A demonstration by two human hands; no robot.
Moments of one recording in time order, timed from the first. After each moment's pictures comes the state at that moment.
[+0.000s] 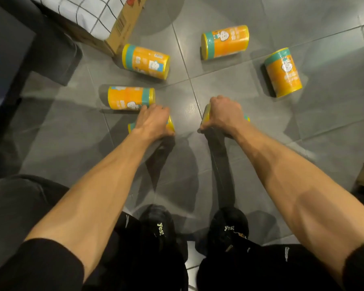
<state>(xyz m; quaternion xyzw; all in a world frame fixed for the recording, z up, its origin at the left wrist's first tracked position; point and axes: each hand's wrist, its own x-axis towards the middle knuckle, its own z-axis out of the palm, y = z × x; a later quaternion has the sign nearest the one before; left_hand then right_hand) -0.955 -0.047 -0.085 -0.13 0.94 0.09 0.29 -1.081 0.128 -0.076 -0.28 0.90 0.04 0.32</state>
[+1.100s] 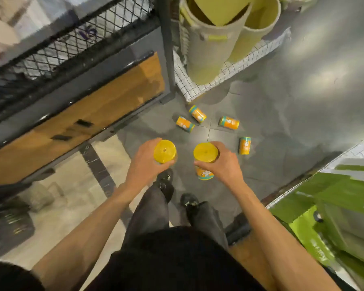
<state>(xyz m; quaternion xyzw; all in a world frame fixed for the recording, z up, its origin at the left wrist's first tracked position) -0.735 0.029 0.568 -0.50 0.77 0.40 -0.02 -0.948 0.148 0.571 -0.31 0.83 -0.22 0.40</state>
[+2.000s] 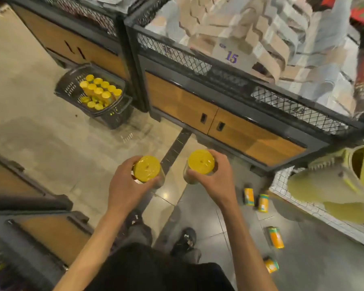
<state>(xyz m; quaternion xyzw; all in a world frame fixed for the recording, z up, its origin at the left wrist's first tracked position) -0.459 0.327 0.748 -0.83 0.35 0.21 -0.37 -0.656 0.183 0.755 -0.70 0.48 -0.24 0.47</state>
